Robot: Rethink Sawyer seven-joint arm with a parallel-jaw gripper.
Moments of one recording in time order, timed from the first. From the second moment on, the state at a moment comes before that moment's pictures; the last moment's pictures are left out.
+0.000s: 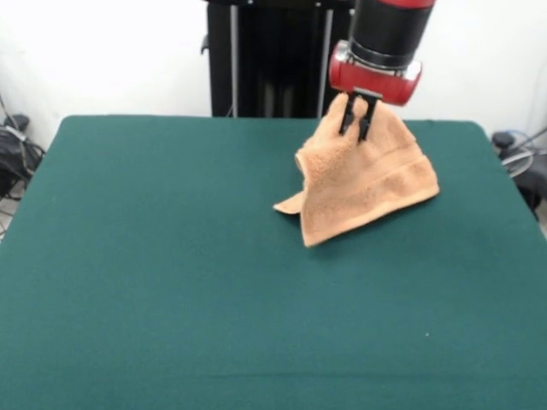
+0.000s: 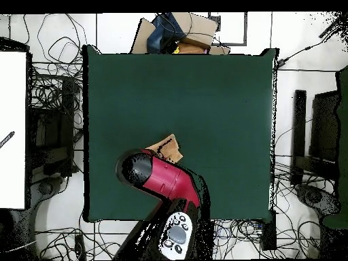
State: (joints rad) arm 0.14 -0.64 -0.31 1.90 0.40 0.42 1.60
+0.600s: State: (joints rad) arm 0.14 -0.64 -0.33 1.90 0.40 0.48 1.60
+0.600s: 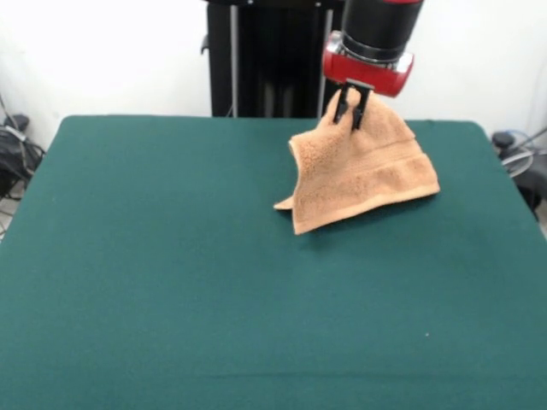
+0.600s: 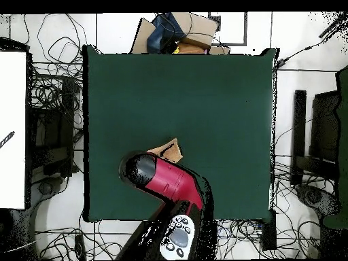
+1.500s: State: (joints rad) arm 0.15 -0.66 -0.34 1.89 0.40 0.52 1.60
